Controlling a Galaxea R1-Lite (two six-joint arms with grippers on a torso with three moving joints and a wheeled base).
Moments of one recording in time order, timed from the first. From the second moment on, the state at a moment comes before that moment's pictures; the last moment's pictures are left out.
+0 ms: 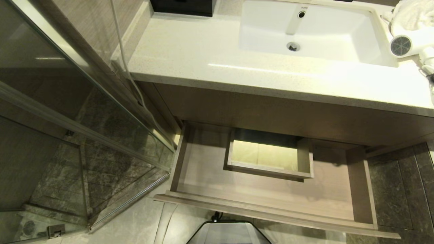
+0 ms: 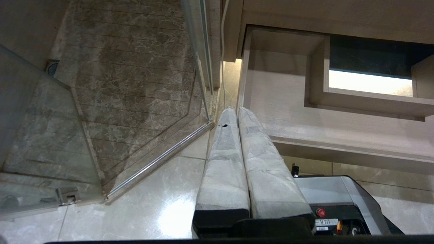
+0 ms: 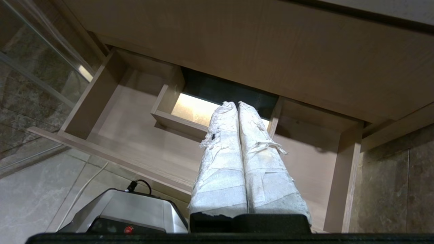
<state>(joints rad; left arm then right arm) 0.00 0.00 0.00 0.00 0.00 0.00 0.15 0.00 0.00 -0.16 0.03 -0.11</state>
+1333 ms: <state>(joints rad) 0.00 0.00 0.00 0.00 0.00 0.00 0.15 0.00 0.00 -0.16 0.03 -0.12</state>
